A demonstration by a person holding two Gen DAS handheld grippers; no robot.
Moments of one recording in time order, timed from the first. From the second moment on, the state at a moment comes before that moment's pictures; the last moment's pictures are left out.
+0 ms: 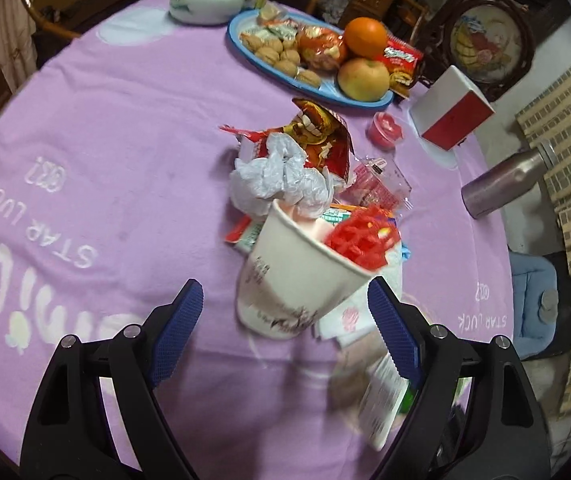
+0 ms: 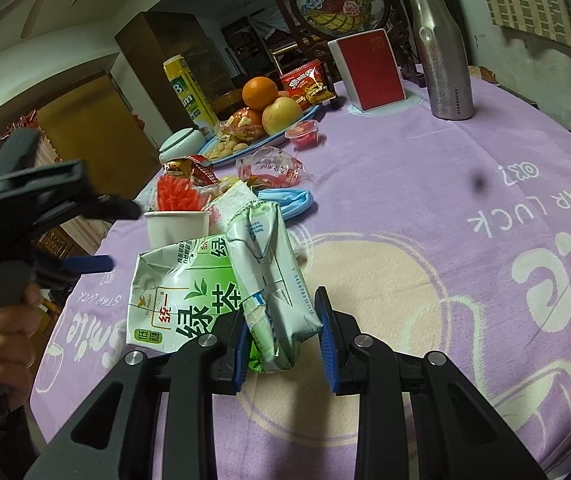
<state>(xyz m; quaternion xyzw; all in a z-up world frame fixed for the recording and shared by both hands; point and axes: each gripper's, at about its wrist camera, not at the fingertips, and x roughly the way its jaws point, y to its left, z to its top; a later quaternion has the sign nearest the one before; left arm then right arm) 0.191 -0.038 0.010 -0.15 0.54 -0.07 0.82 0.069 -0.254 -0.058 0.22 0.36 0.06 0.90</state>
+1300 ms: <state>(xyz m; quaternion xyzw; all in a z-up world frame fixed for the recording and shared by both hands) 0.079 0.116 -0.014 -0.17 0.54 0.03 0.82 0.066 -0.248 -0.055 0.21 0.35 0.08 0.91</state>
